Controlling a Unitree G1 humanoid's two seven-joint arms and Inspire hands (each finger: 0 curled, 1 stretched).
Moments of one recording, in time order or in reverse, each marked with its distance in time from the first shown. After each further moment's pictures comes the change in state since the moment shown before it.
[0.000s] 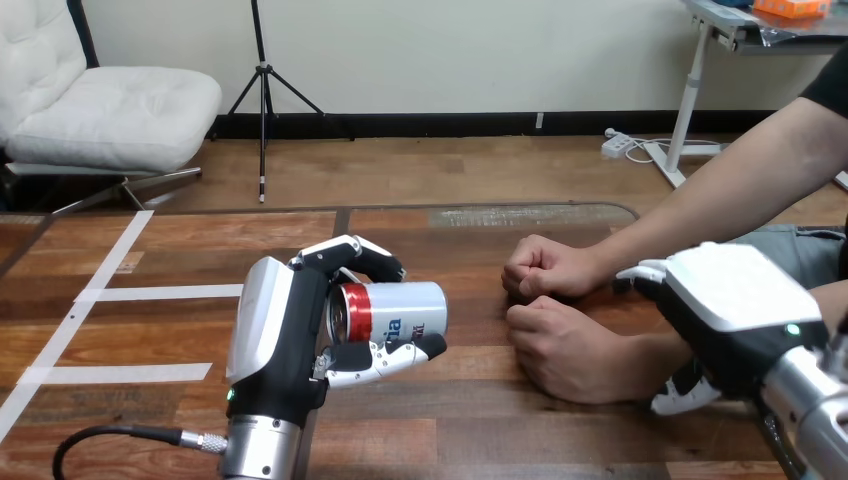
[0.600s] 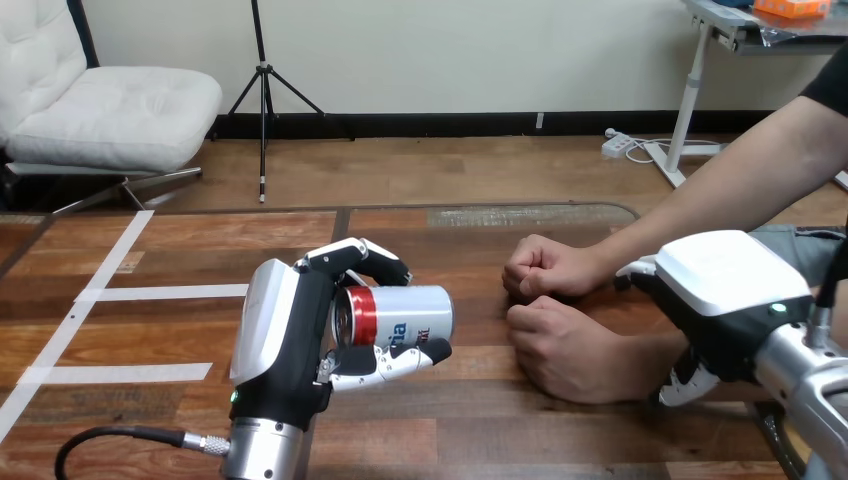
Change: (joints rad) left arm 0.006 -0.004 0.000 0.000 0.011 -0.020 -0.008; right arm -0.087 -0.048 0.053 0.026 -0.060 0.017 0.086
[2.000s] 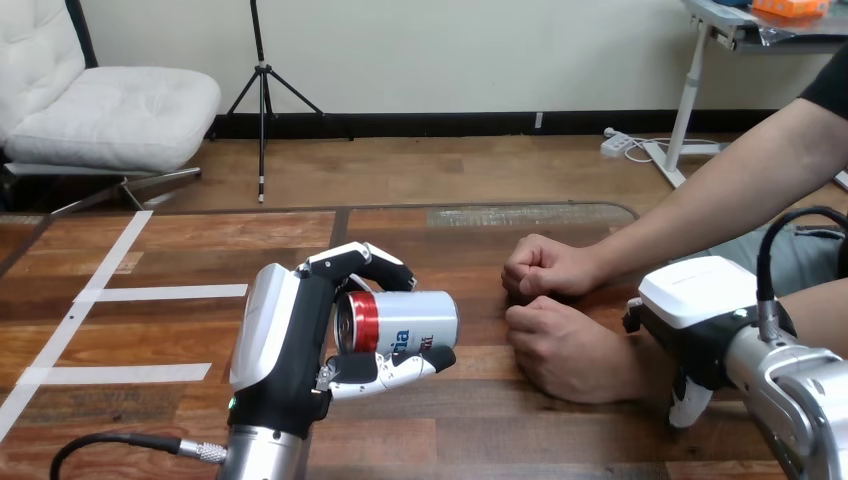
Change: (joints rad) left arm 0.033 -0.002 0.010 -0.035 -0.005 -0.032 -0.027; right arm -0.119 0.000 0.138 0.133 -0.137 0.062 0.151
